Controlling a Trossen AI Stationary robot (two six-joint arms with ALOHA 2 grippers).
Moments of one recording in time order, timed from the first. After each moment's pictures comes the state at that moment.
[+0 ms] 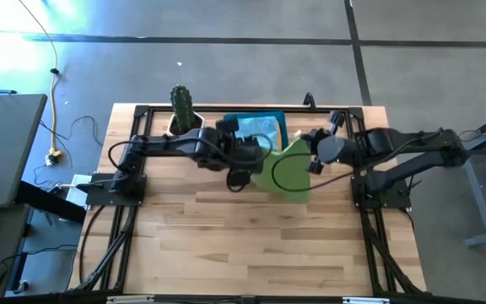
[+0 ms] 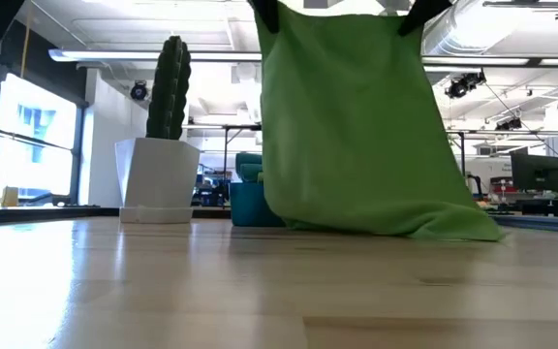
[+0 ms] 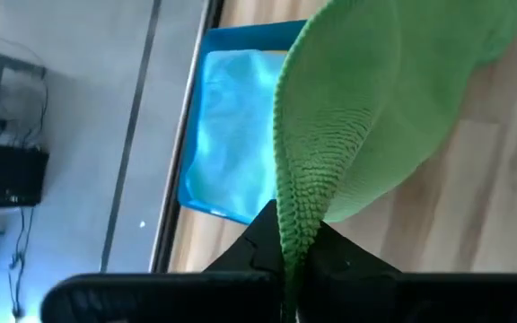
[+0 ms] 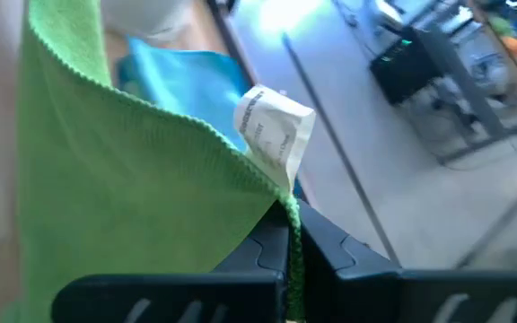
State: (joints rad) left arm 0.02 2.04 2.36 -1.57 -0.62 -0.16; right arm 0.11 1.15 1.29 -1.01 0.74 0.05
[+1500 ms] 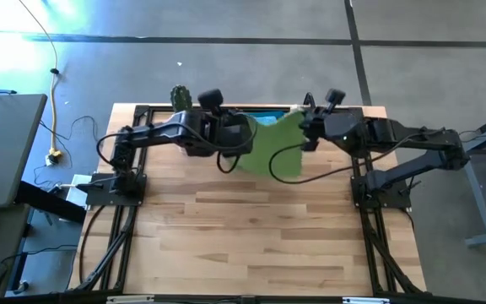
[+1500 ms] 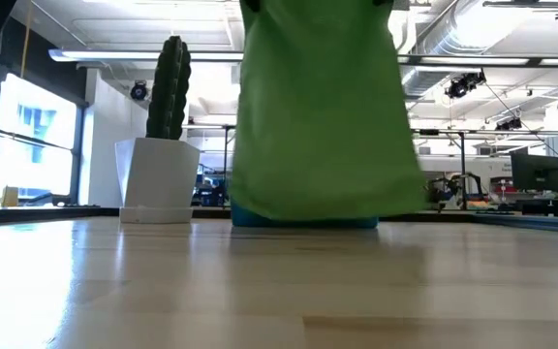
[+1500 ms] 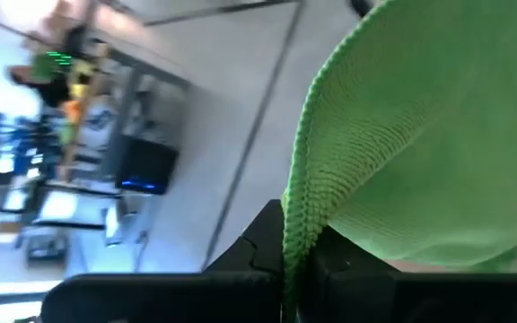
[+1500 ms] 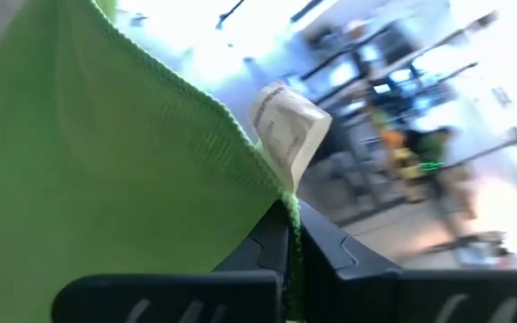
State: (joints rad) left arm 0.07 1.95 2.36 -1.57 -0.96 -0.07; right arm 0.01 1.17 1.36 -0.68 0.86 -0.48
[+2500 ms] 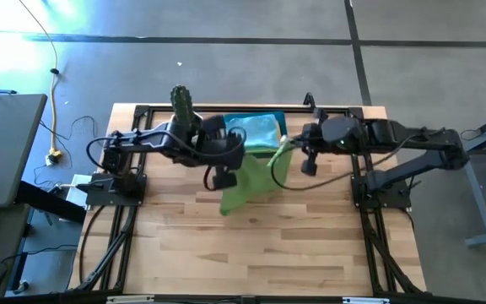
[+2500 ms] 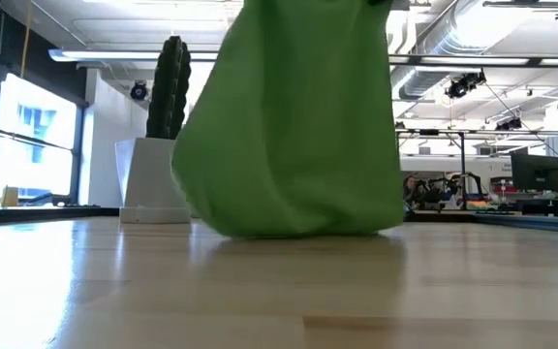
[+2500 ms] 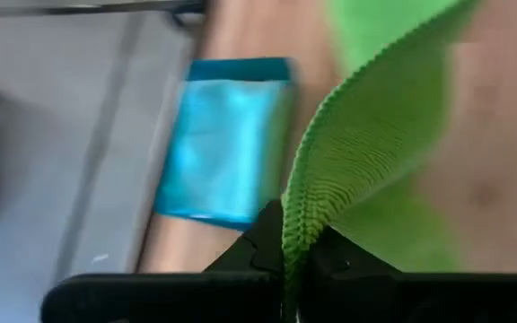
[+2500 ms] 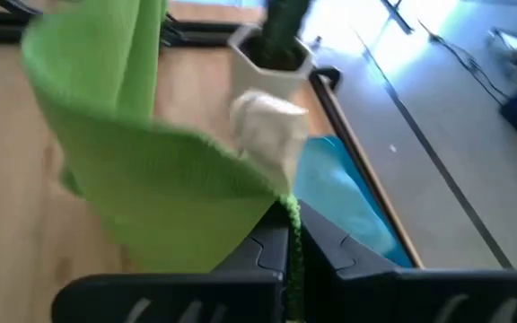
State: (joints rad) left arm -0.03 1.90 2.35 -1.57 -0.53 -0.17; right arm 0.01 1.17 1.36 -0.79 0.34 -0.02
